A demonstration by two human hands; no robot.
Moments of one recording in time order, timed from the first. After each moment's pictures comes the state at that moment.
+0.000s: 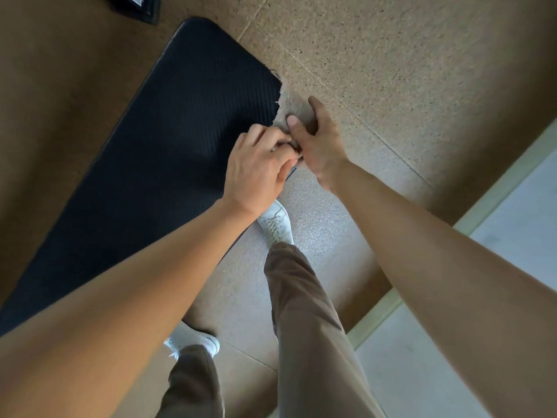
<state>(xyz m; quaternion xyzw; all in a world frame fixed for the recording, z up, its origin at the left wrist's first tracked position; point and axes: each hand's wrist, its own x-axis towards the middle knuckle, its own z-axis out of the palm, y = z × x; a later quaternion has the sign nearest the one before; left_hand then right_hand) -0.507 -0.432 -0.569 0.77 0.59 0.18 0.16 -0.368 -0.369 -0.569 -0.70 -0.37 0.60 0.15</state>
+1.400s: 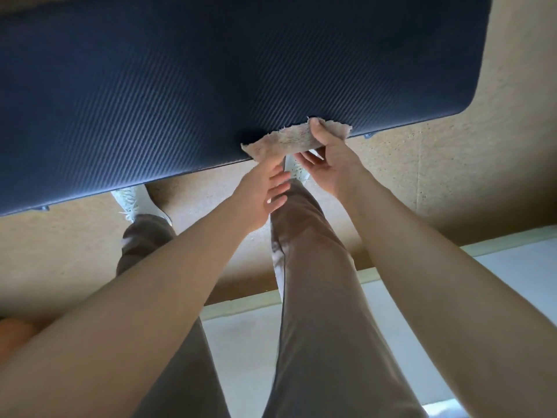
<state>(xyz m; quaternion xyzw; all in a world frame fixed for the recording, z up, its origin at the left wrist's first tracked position) -0.552 -0.683 -0.512 -0.36 0.55 0.37 0.65 -0.477 -0.556 -0.544 -0.70 -0.08 0.71 0.02</state>
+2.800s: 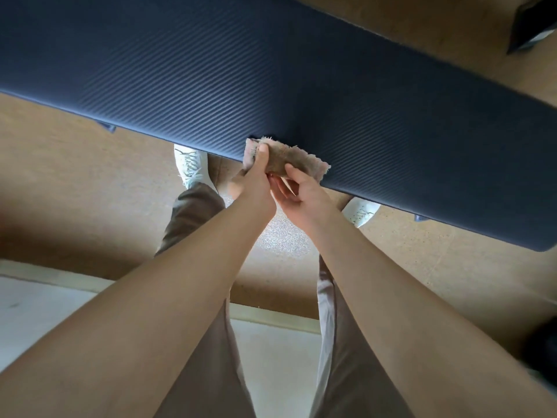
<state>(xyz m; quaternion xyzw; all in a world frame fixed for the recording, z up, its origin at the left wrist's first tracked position) -0.691 -0.890 -0.515 -0.62 0.55 0.49 0.28 -0.656 -0.822 -0.523 -0.68 -0.11 0.72 -0.12</state>
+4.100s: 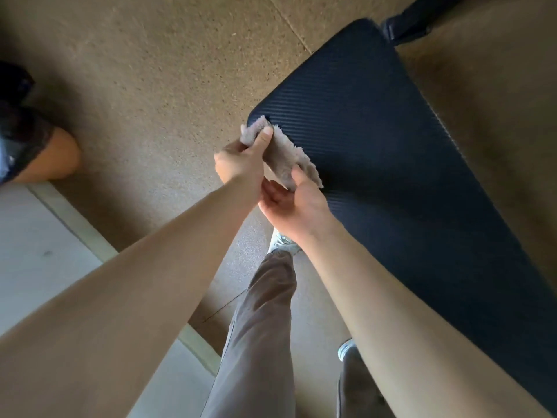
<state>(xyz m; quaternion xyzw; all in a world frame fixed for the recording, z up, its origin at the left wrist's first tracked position) -0.903 -1.270 -0.551 -0.61 0.60 0.52 0.06 -0.895 -1.174 -0.528 -0.56 -0.17 0.71 -0.39</state>
